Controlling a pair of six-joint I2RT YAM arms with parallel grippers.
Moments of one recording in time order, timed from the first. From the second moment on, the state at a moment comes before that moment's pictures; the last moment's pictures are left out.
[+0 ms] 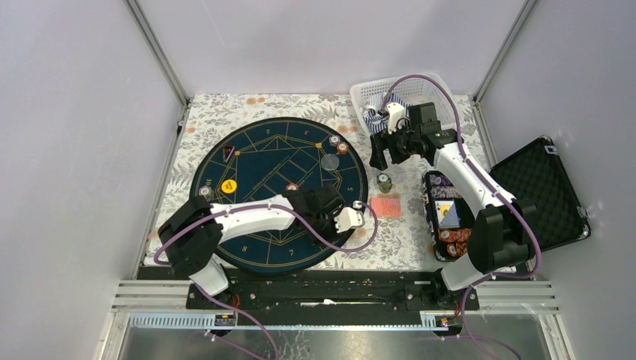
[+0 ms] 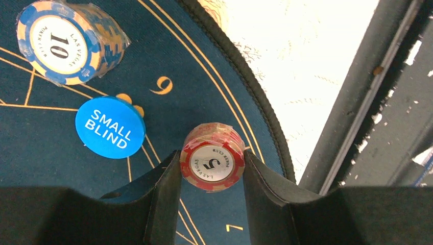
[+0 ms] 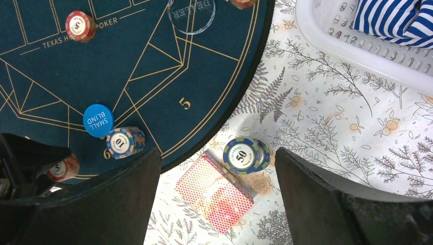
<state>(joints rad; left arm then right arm) -1.01 1.59 1.00 -0.56 0.18 0.36 0.25 1.54 1.27 -0.58 -0.41 -0.18</state>
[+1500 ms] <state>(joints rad) -0.84 1.63 1.15 -0.53 0.25 0.28 0.24 1.54 1.26 -0.57 -0.41 -0.18</state>
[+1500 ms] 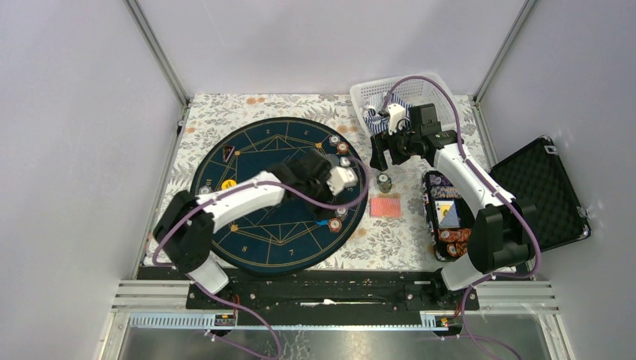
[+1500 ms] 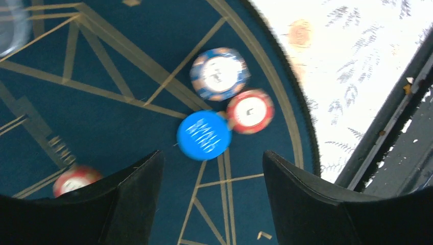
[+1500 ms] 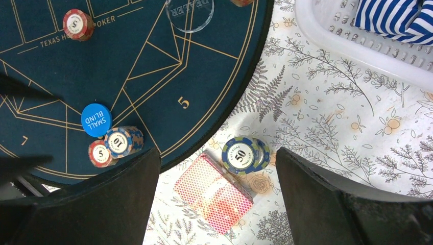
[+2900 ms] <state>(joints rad) -0.46 1.82 1.16 -0.48 0.14 0.28 0.24 1.54 1.24 -0.57 -0.46 -0.19</state>
